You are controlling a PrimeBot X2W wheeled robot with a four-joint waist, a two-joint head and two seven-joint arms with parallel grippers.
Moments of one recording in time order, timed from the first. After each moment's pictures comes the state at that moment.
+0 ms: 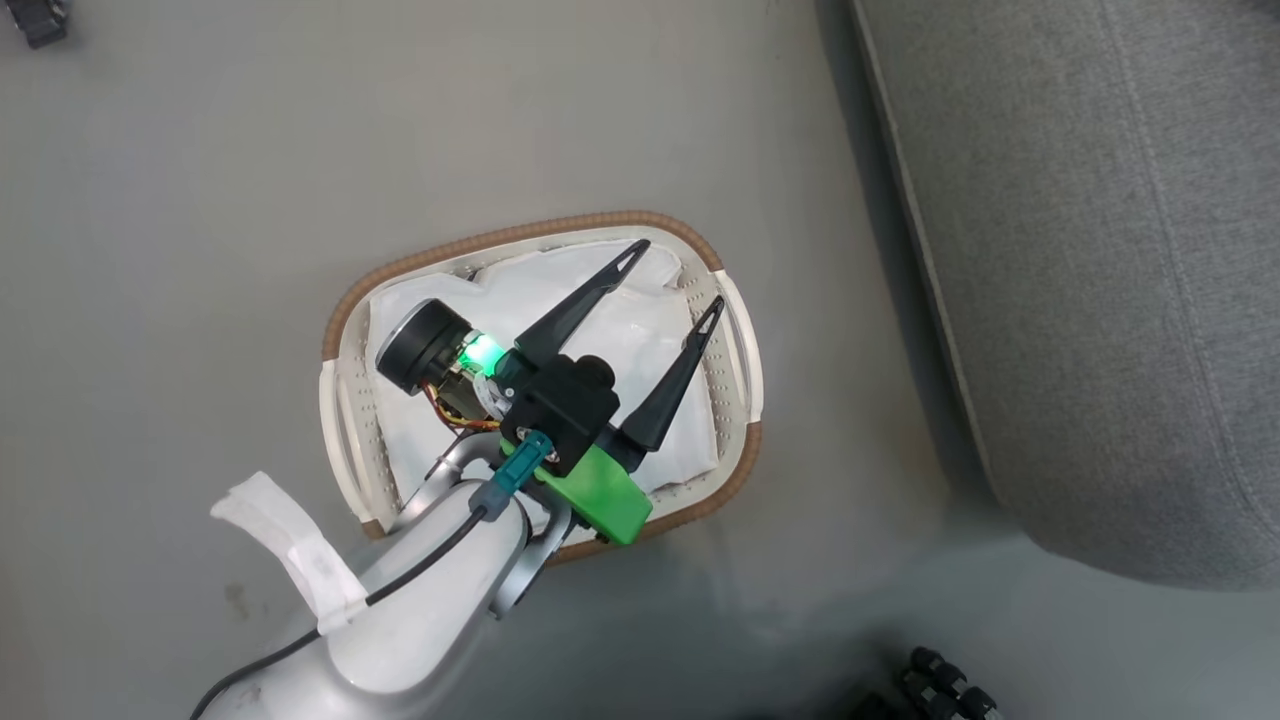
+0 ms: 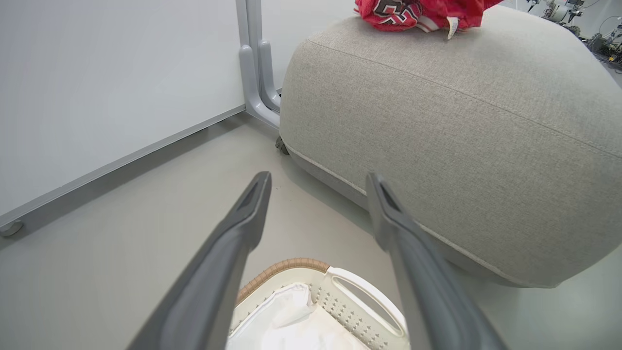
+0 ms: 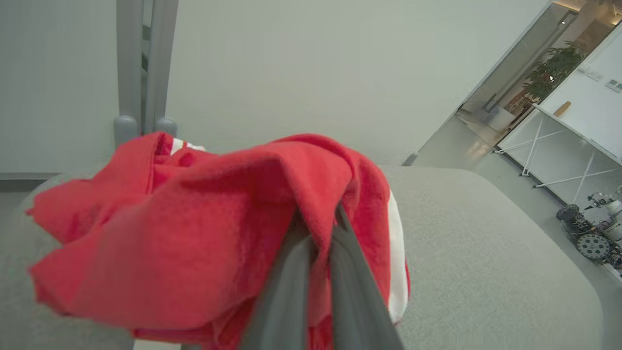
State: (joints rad) left arm -0.64 0.21 -0.83 0.28 -0.29 -0.01 -0.24; right arm -1.04 -0.62 -0.16 0.85 0.14 0.13 -0.24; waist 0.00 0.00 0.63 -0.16
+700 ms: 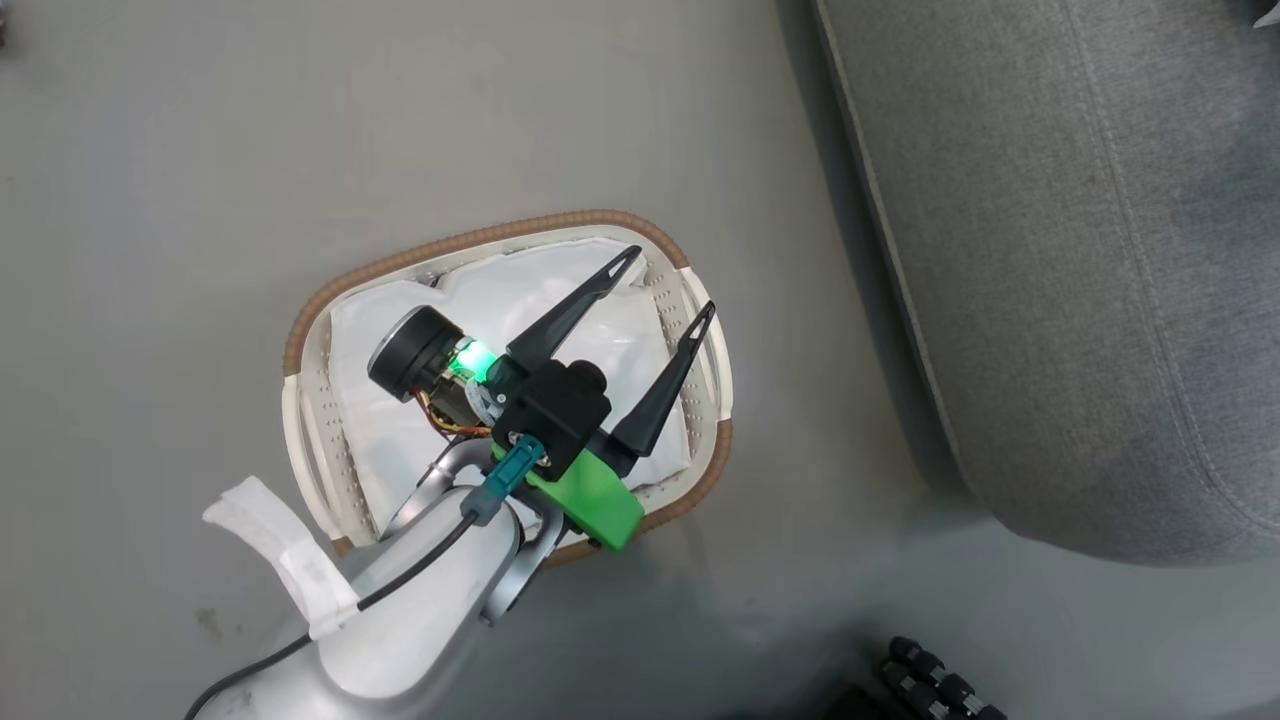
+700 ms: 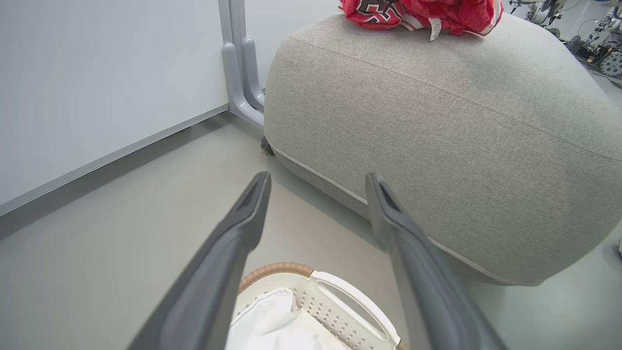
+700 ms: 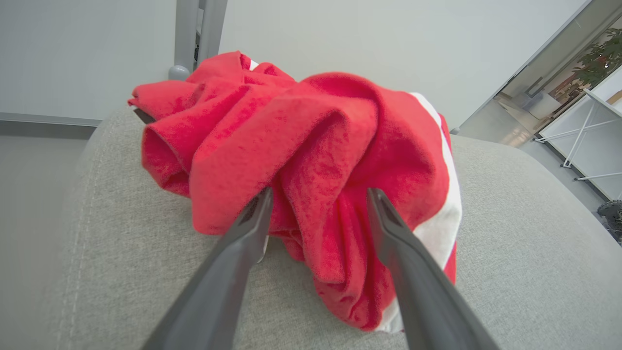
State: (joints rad) left arm -0.63 0.24 -0.84 0.26 -0.30 0.00 -0.23; right arm -0.90 -0.45 -0.15 0.77 0.09 0.13 -0.26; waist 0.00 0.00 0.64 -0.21
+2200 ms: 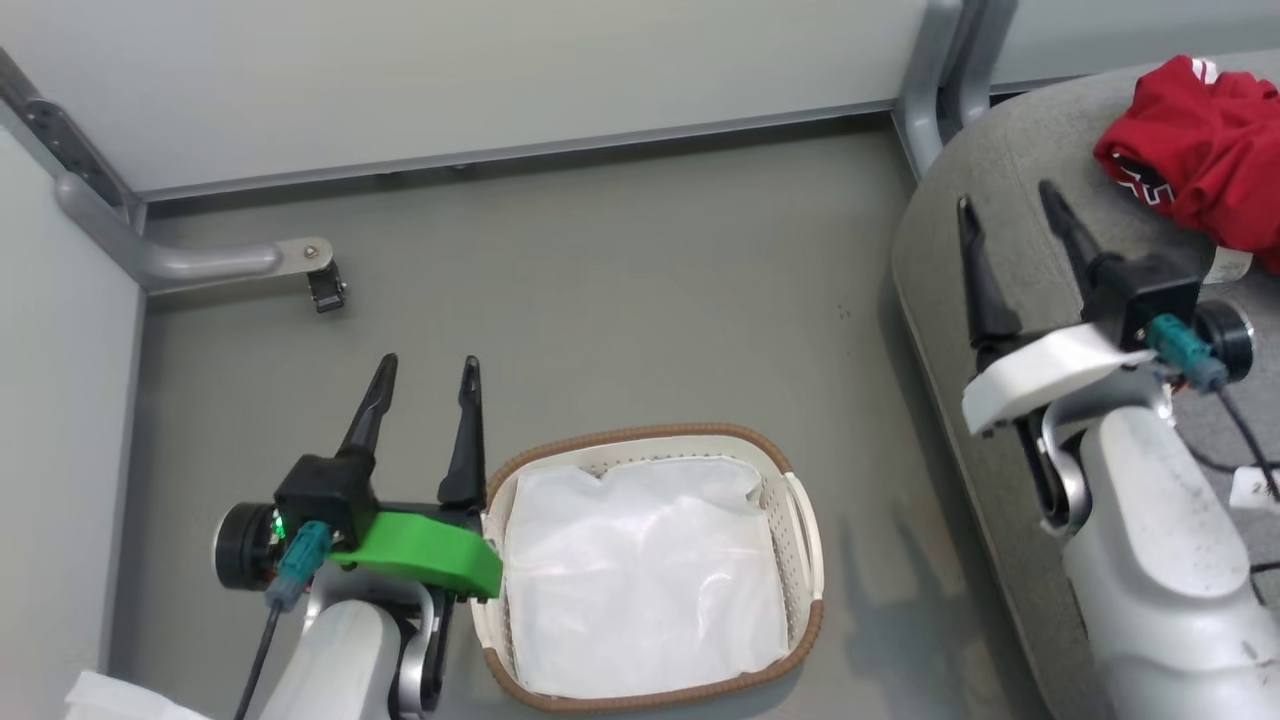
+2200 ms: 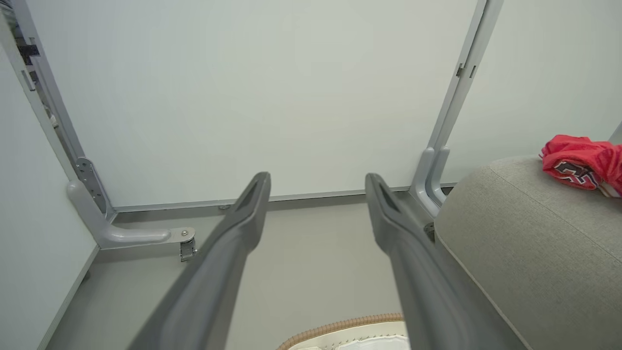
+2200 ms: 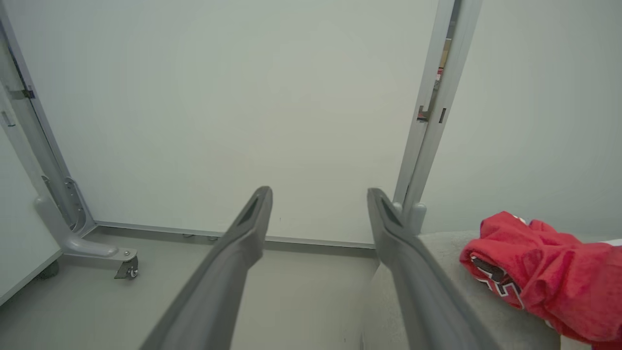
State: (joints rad) left arm -0.26 0.10 -0.33 0.28 -0.33 0.04 -0.26; right arm -0.55 -0.12 0.05 0.46 0.12 0.13 -0.26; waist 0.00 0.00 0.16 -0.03
